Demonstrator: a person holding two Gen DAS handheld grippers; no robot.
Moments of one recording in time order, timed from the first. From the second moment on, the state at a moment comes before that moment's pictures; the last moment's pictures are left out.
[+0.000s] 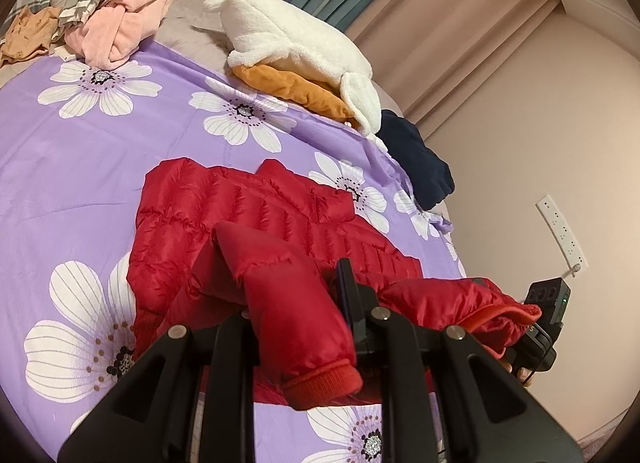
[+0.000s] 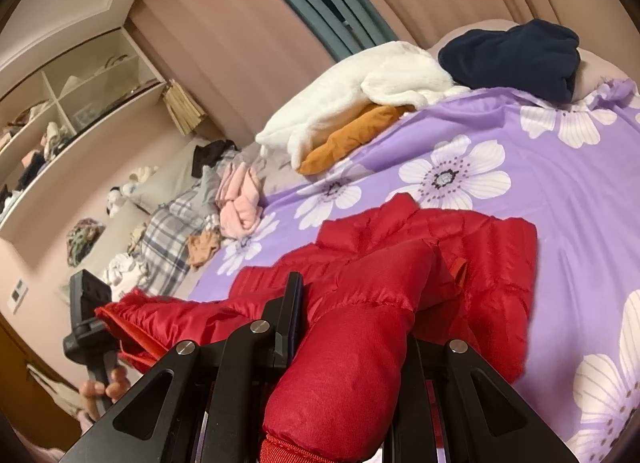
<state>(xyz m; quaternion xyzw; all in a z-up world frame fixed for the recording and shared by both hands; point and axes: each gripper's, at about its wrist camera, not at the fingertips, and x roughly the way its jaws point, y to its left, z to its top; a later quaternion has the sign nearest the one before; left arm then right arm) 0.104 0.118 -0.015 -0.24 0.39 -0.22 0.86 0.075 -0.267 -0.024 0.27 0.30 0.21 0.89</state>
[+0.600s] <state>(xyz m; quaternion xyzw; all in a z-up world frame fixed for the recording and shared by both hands) 0.152 0.117 -0.036 -0.23 0.41 -0.17 0.87 0.109 -0.275 -0.045 0.26 0.31 0.17 0.90</state>
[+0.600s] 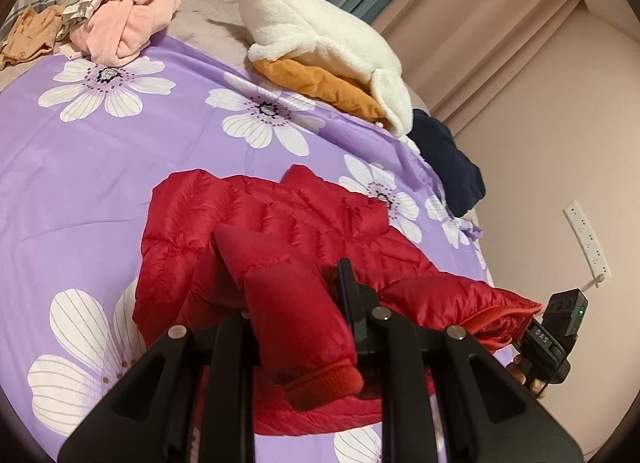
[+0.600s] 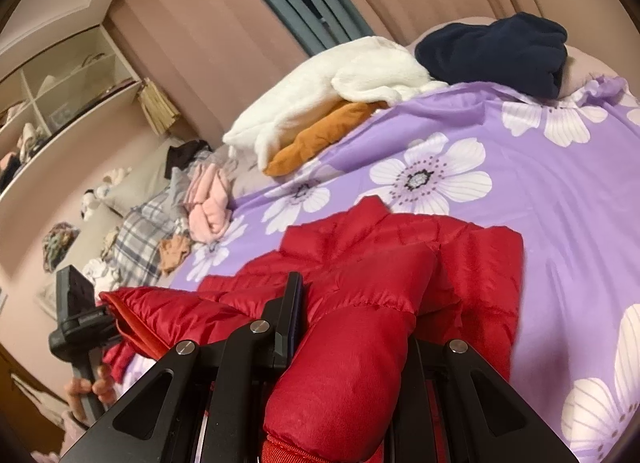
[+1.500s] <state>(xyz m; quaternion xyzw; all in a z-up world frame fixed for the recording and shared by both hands) 0.223 0.110 -0.066 -0.22 0.45 -0.14 0.86 0.161 -0.286 -0.074 0.26 0.34 0.11 0.89</state>
